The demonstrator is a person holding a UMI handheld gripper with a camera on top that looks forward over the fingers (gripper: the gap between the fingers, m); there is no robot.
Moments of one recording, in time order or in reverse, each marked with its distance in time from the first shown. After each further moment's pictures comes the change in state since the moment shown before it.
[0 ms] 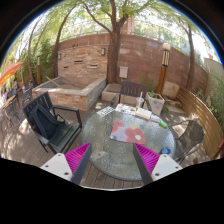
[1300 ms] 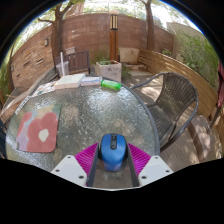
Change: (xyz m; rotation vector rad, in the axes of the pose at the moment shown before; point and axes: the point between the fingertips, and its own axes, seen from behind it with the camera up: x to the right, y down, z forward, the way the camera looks) arm 0.382 0.187 0.330 -0.208 0.321 0.356
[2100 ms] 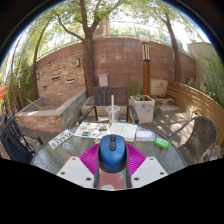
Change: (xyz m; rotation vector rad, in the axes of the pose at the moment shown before) arm -0.218 -0.193 -0.061 0.316 -0.274 -0.126
